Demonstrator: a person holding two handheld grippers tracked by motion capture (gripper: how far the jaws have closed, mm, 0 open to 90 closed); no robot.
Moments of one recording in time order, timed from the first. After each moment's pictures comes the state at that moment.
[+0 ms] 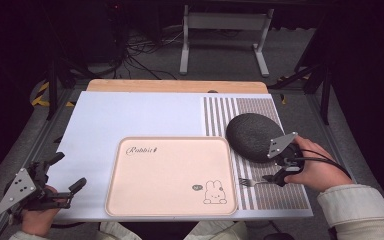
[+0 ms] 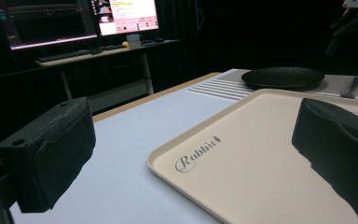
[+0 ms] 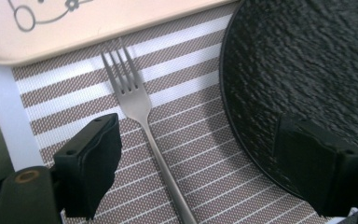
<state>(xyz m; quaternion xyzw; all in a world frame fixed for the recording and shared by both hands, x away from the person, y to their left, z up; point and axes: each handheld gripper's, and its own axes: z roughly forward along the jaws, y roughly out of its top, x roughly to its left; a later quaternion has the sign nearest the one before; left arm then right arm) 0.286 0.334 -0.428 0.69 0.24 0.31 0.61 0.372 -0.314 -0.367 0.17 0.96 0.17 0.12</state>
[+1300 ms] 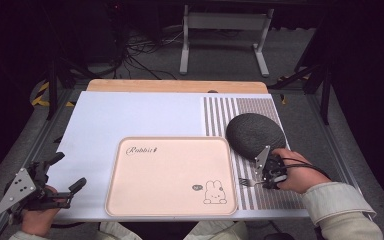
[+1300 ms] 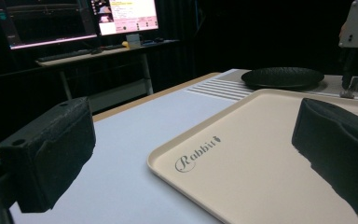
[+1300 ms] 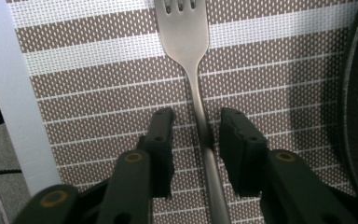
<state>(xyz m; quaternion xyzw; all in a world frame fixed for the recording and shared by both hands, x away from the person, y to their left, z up) 0.286 0.334 -0.428 0.69 0.24 0.31 0.61 0.377 -0.297 -0.413 0.08 1.00 0.03 0.03</state>
